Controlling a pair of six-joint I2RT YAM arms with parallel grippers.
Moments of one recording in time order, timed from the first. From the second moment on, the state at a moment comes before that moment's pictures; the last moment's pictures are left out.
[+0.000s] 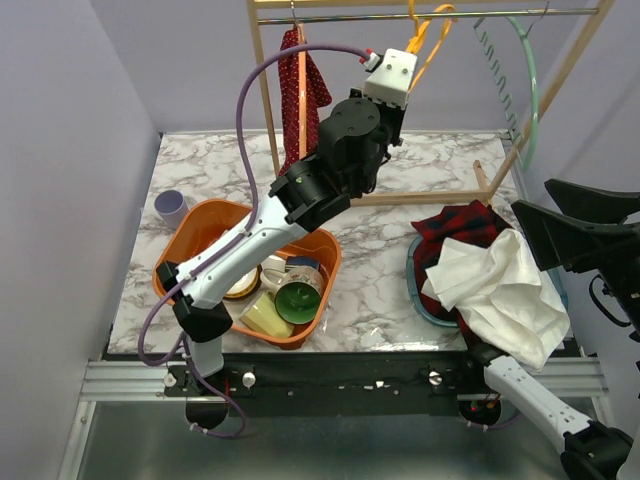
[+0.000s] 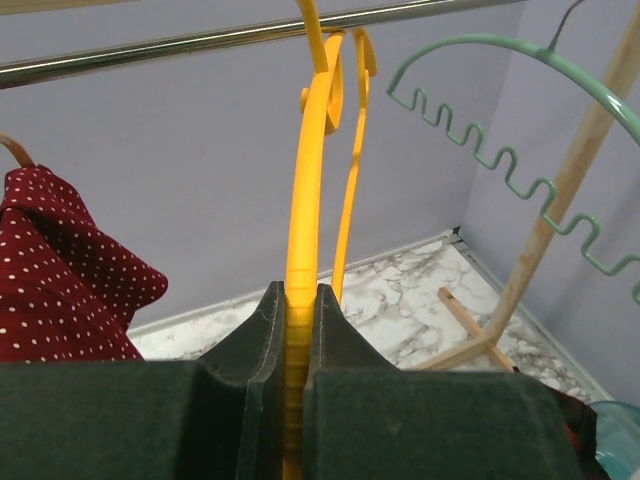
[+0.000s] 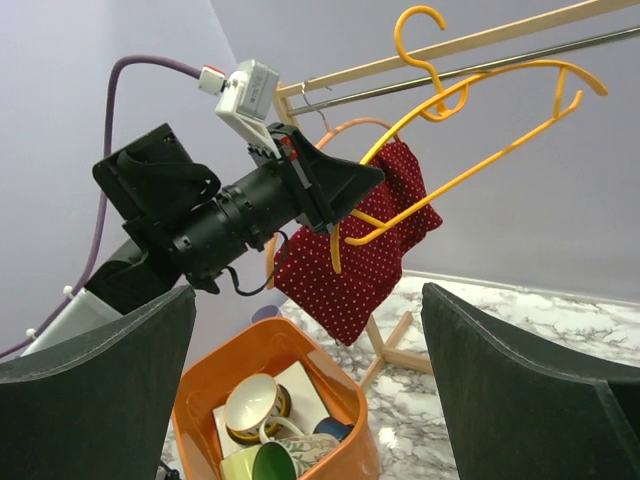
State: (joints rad) left arm -1.03 1.79 2.25 -0.31 -0.63 0.06; right arm 0.38 0.70 1.73 -0.67 -0.15 0.40
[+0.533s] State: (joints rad) left arm -1.03 1.94 2.31 -0.20 -0.68 0.10; right arm 0.38 0.68 1.70 -0.66 -0.14 0.37
